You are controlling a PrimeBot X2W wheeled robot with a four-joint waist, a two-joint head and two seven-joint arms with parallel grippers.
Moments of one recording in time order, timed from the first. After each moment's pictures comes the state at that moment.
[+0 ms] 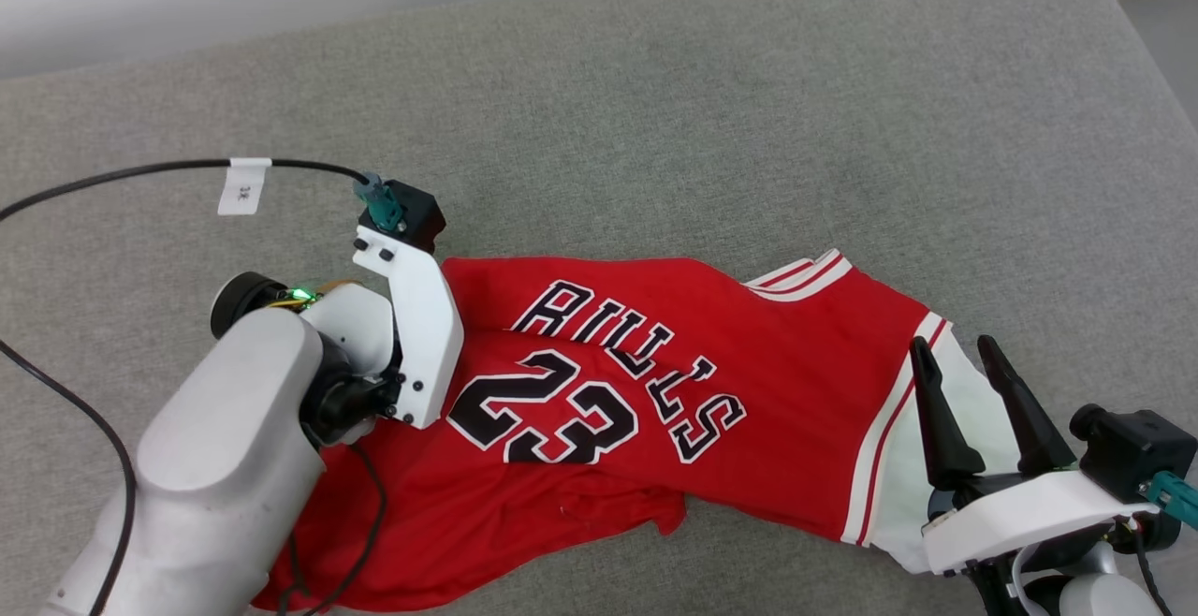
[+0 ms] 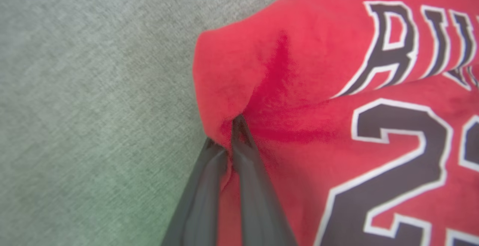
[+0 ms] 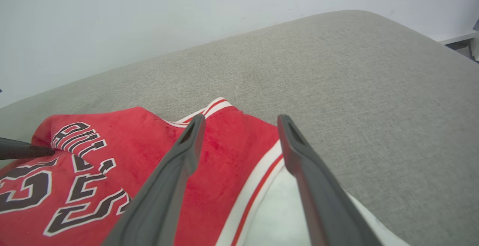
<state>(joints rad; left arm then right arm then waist) -0.71 0.41 -0.61 0.45 -0.68 -0.12 0.79 -0.05 -0.05 0.02 0.05 0.30 0.13 -0.09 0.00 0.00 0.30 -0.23</state>
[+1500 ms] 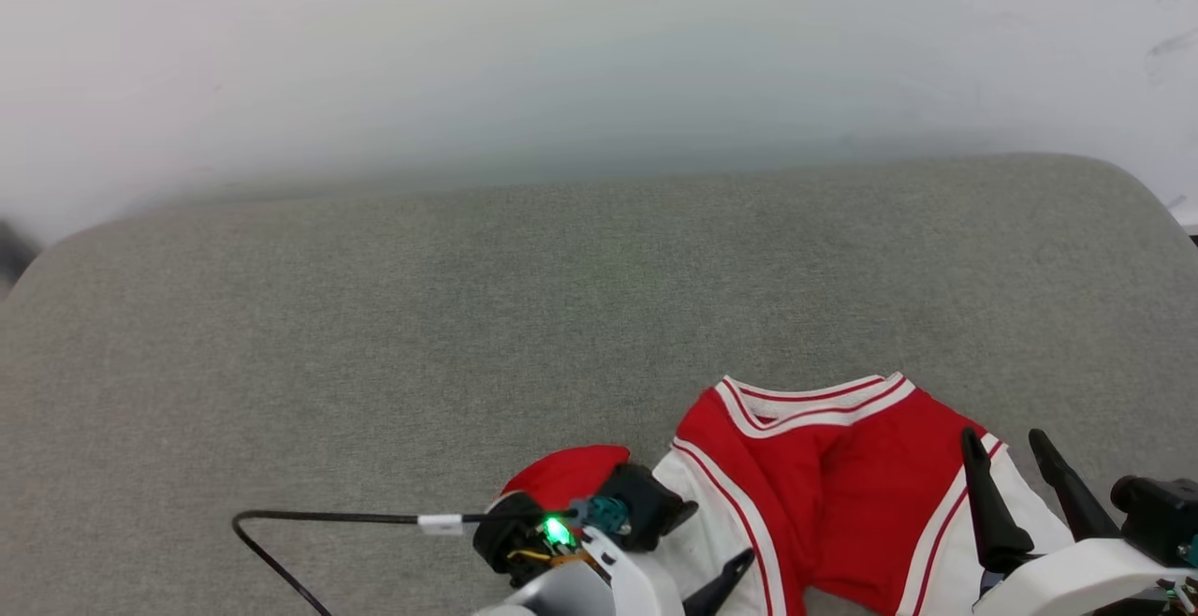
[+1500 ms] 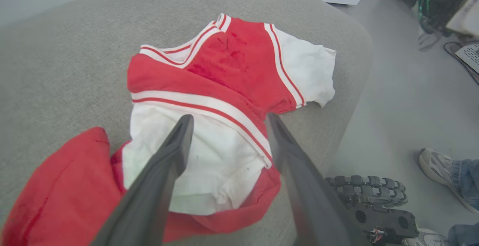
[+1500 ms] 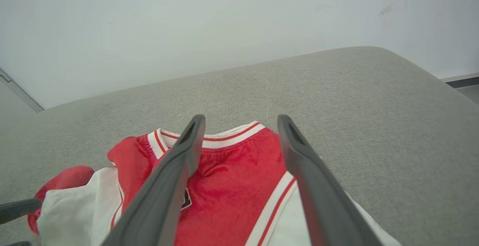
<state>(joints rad) -0.31 0.25 -0.89 0.13 -0.56 -0.05 0.26 0.11 -0.05 -0.09 -0.03 0.25 0.13 0.06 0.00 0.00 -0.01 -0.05</state>
